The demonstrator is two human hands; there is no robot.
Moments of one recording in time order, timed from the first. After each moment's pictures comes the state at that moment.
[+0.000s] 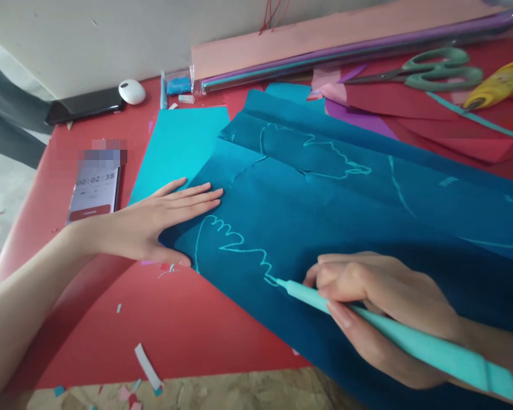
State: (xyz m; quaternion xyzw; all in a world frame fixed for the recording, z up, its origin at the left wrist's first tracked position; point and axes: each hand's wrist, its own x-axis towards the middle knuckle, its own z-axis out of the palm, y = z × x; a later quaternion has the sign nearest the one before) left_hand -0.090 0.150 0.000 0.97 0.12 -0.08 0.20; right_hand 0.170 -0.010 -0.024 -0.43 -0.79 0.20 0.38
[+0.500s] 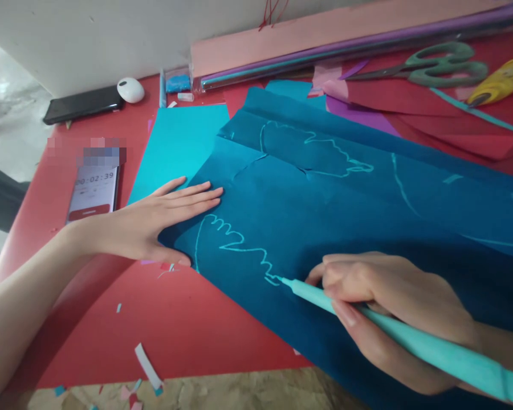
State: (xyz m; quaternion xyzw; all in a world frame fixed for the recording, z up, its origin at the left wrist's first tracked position) left_hand -0.091 0.149 0.000 0.97 0.13 -0.08 0.20; right_hand 0.175 -0.015 -0.026 -0.46 -0.80 0.19 0.34
